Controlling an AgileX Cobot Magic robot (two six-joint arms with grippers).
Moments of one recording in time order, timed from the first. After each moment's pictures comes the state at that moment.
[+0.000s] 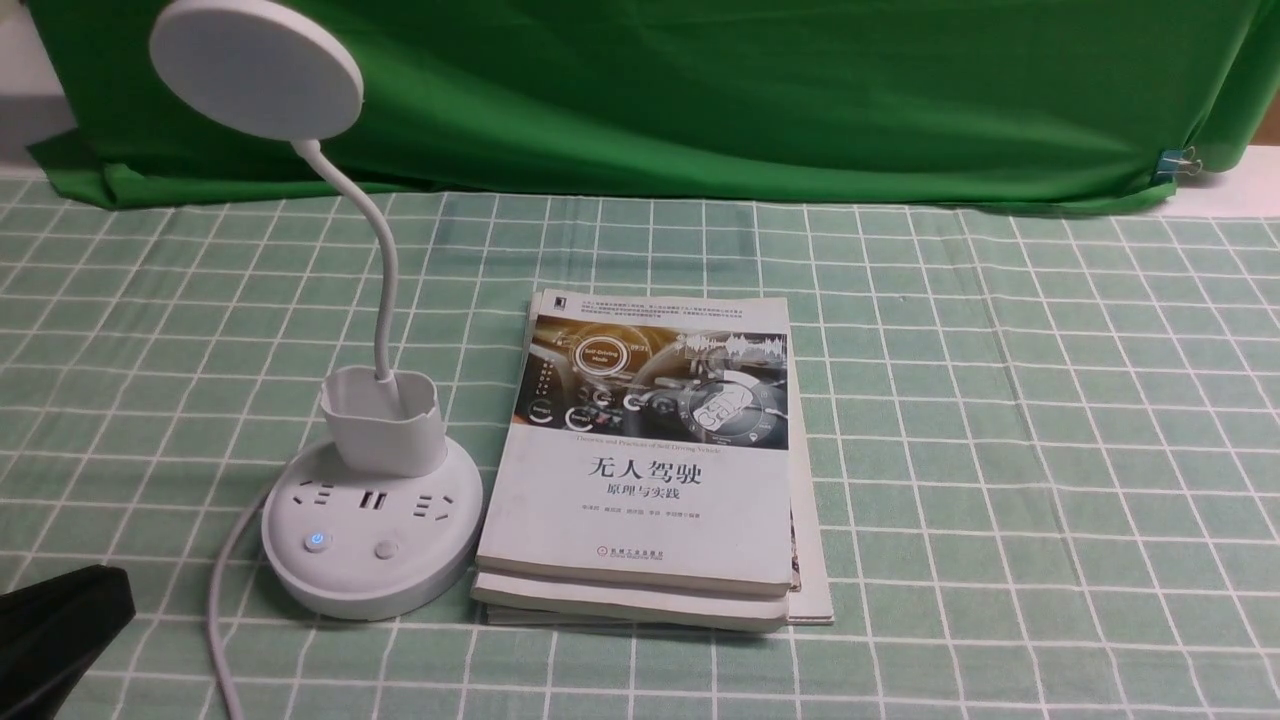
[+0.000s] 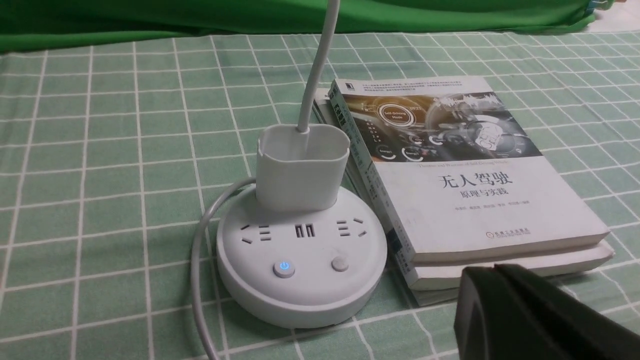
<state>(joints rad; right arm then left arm) 0.04 0.00 0.01 -0.04 0.24 -0.02 -0.26 0.28 -0.40 -0.18 0.54 0.13</state>
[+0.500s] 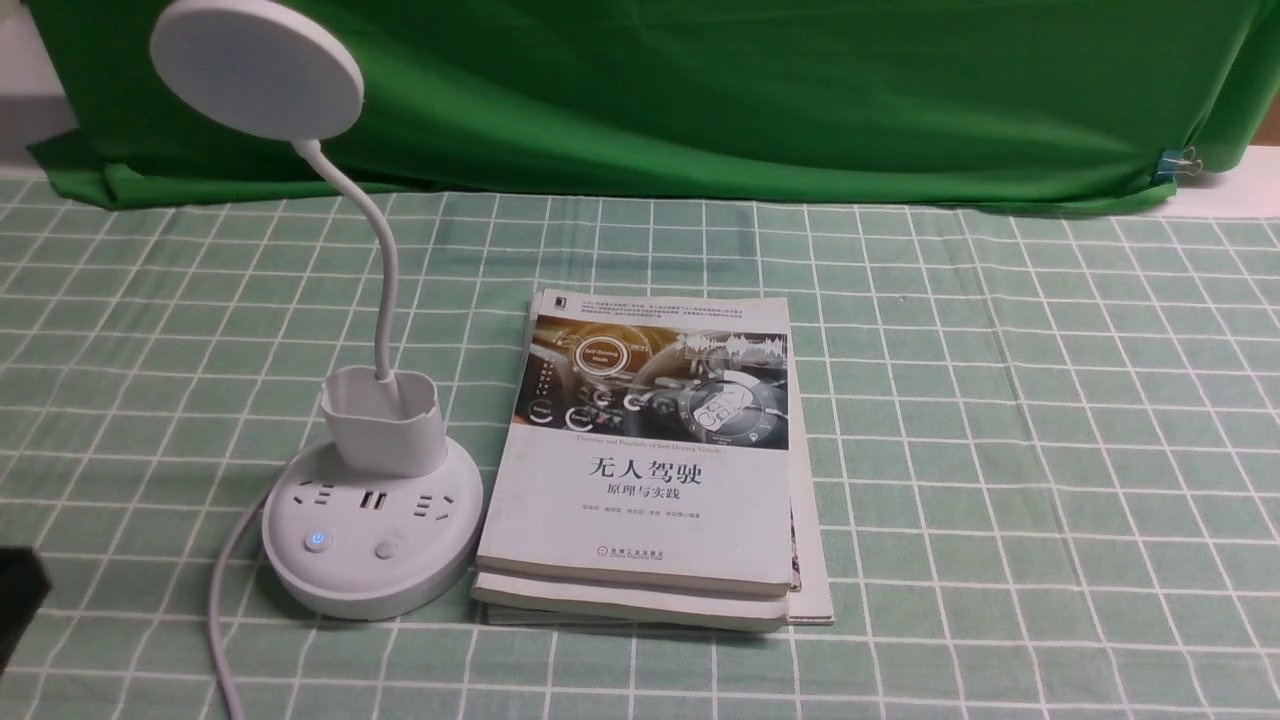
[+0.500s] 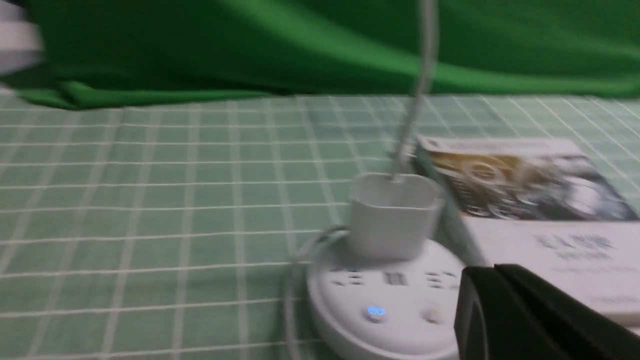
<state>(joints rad) 0.04 0.00 0.01 -0.04 0.24 -0.02 -0.08 0.13 -0.25 -0.13 0.39 0.13</state>
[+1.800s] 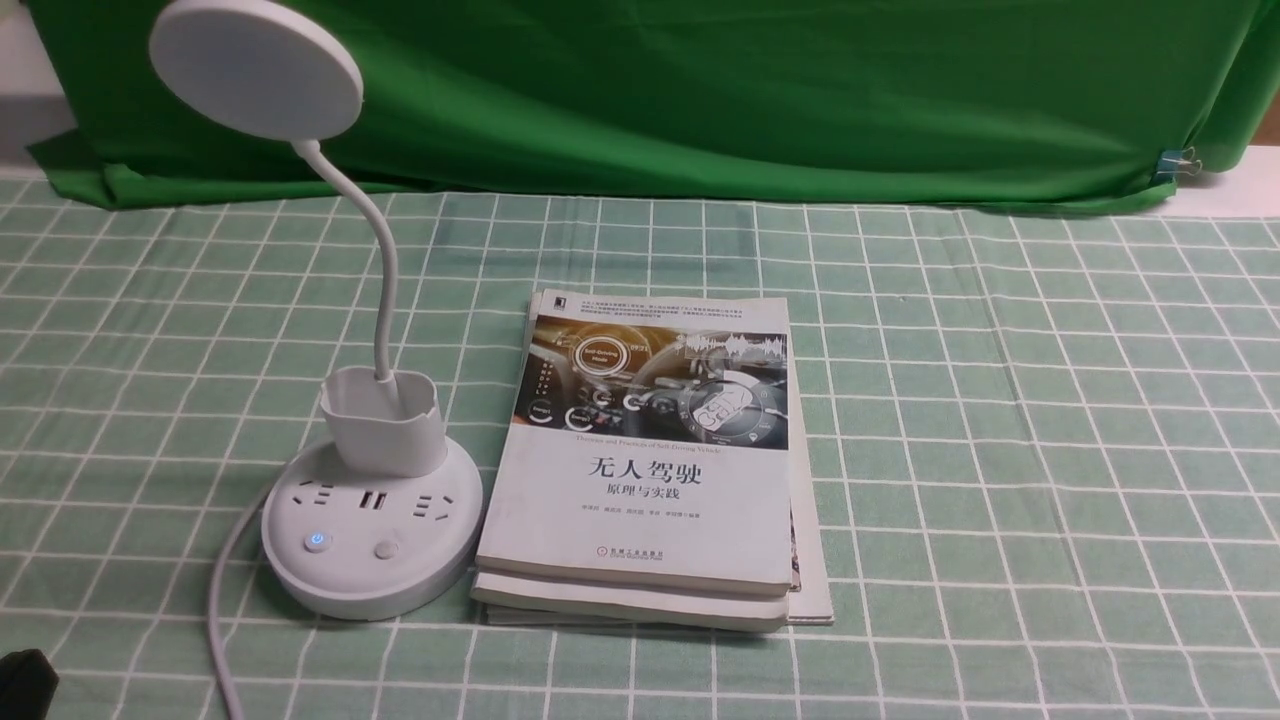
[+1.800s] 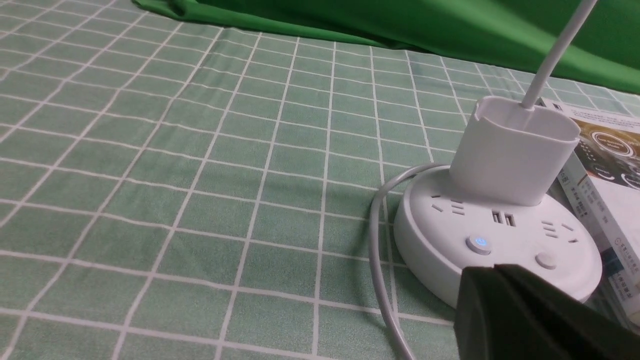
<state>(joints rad) 0.04 0.00 0.01 -0.04 0.24 -0.02 0.05 0.00 0.01 -0.16 0.30 0.07</state>
